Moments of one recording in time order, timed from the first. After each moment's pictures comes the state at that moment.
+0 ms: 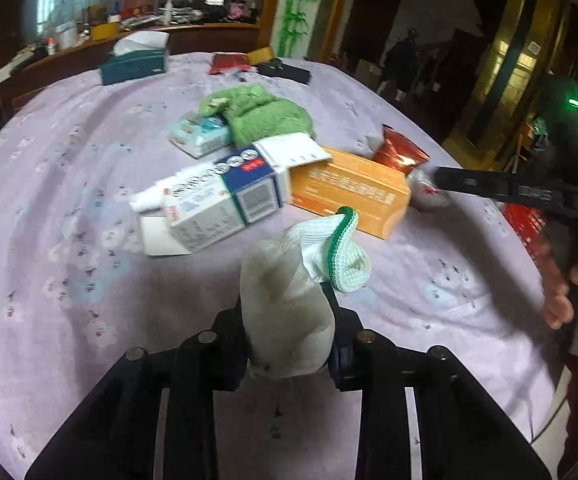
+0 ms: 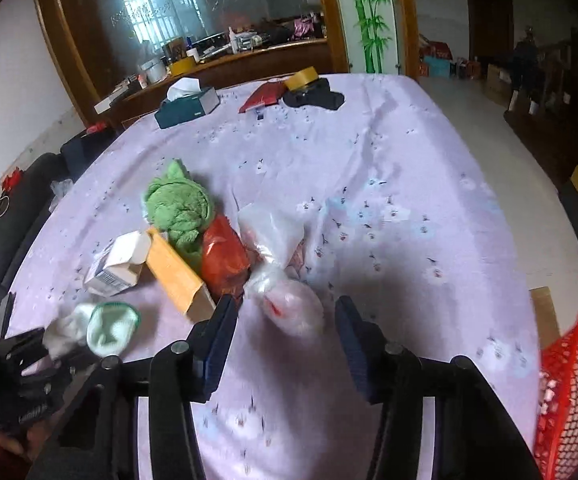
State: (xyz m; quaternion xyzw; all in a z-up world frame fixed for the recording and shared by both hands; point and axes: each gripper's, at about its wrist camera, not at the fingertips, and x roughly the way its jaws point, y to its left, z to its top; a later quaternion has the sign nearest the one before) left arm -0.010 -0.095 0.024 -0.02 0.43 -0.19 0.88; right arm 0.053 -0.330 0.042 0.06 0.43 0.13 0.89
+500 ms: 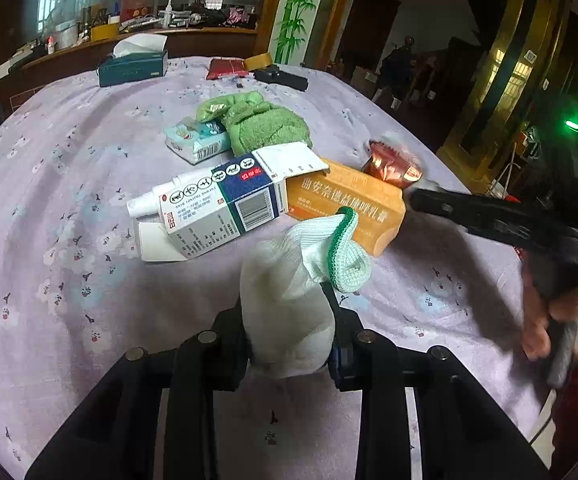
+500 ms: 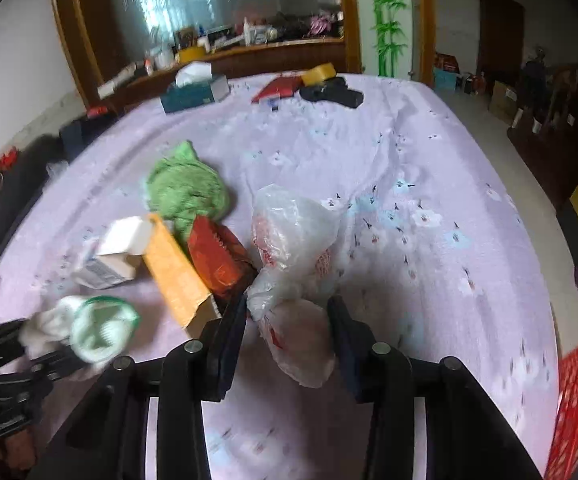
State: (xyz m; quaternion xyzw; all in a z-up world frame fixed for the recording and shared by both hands) left arm -0.010 -0.092 0.026 -0.03 0.41 -0.19 0.89; right arm 0.041 -0.304 0.034 0.04 0.42 0.12 0.90
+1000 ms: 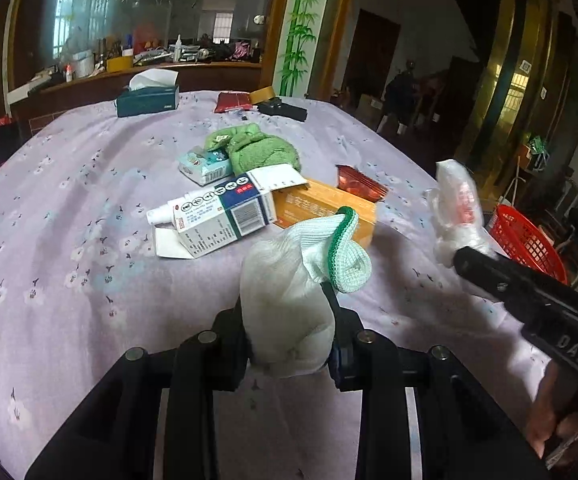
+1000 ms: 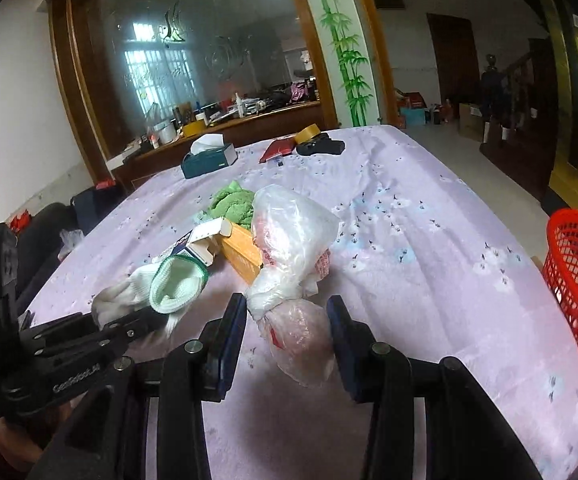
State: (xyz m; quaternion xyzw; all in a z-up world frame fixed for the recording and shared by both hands) left arm -0.053 -0.098 0.040 -0.02 0.36 -0.17 0.92; right arm -0.077 -0.283 0.047 0.10 0.30 0.08 0.94
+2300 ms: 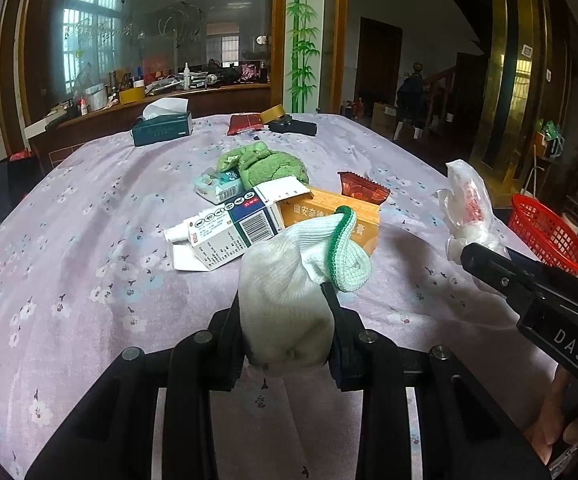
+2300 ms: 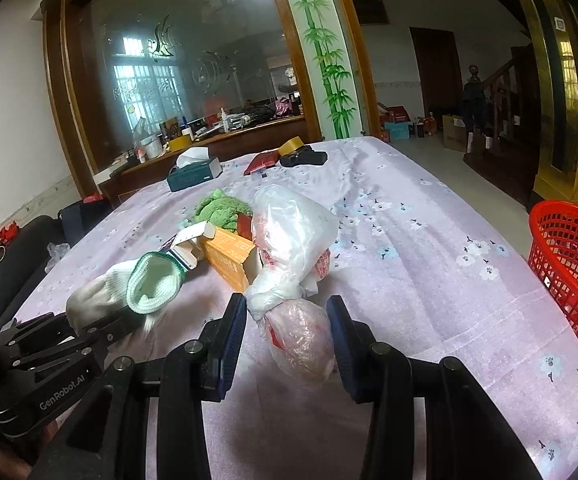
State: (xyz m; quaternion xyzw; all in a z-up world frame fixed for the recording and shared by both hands) left arm -0.069 -0.113 0.044 0.02 0.32 -0.13 0.94; right arm -0.092 -0.290 0.036 0.11 0.27 0.05 0.96
